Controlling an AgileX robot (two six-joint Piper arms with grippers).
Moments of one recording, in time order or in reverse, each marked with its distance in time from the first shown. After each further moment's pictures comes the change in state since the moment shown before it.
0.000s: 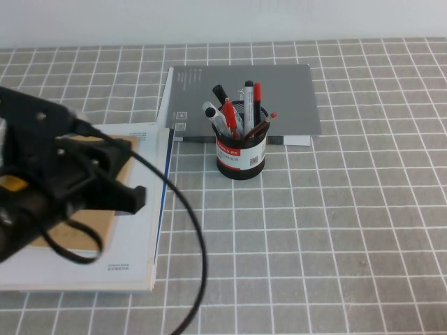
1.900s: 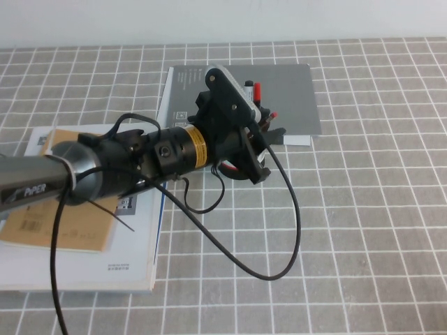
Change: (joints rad) right arm 0.000 0.000 0.000 0.000 0.000 0.000; left arm -0.080 0.834 -0.500 1.663 -0.602 -1.170
